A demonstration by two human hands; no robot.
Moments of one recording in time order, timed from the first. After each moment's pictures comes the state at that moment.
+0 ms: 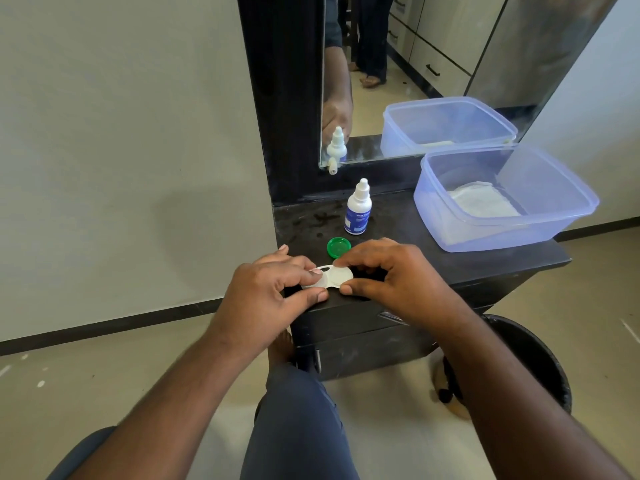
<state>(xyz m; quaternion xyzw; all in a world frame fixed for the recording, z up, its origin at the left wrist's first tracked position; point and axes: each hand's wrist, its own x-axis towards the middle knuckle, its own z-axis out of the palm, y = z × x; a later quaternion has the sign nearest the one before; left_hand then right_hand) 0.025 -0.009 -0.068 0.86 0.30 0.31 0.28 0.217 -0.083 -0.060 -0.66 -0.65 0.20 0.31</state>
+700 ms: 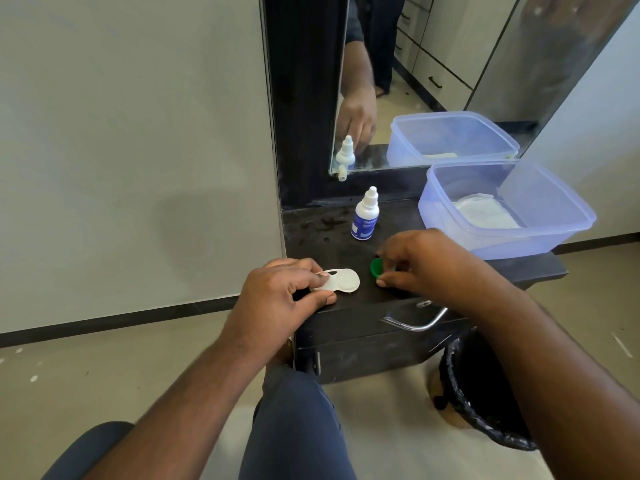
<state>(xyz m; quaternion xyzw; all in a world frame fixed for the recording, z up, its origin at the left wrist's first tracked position) 0.025 -0.013 -0.070 0.85 0.30 0.33 0.29 0.239 -0.075 -0.022 -0.72 -0.68 0.14 0.07</state>
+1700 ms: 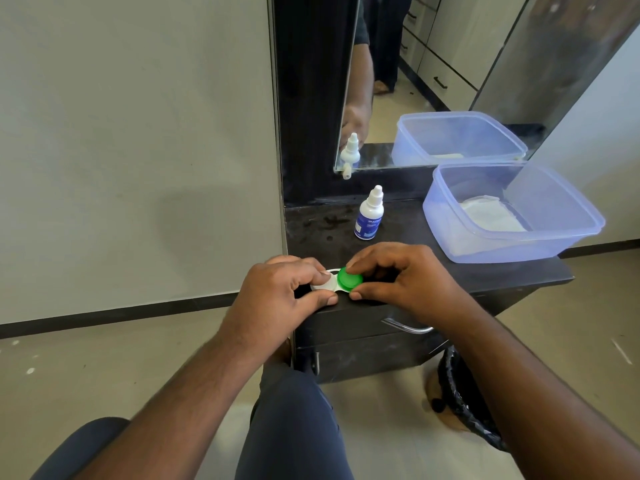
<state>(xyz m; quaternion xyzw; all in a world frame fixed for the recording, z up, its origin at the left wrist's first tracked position) 0.025 -0.010 -0.070 0.85 0.32 0.31 0.29 0.226 -0.077 -0.062 -0.60 -0.65 0.27 0.38</state>
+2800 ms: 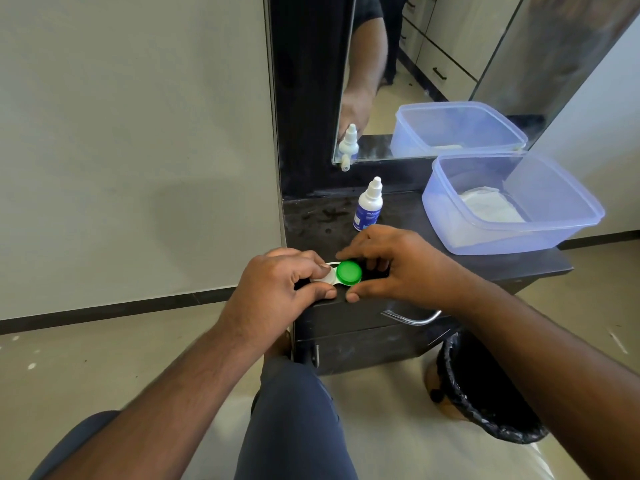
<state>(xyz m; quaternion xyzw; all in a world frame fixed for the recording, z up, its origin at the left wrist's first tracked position) 0.024 -0.007 -0.071 0.86 0.29 0.32 0.29 0.228 -0.067 -0.045 -0.60 -0.74 0.20 0.21</state>
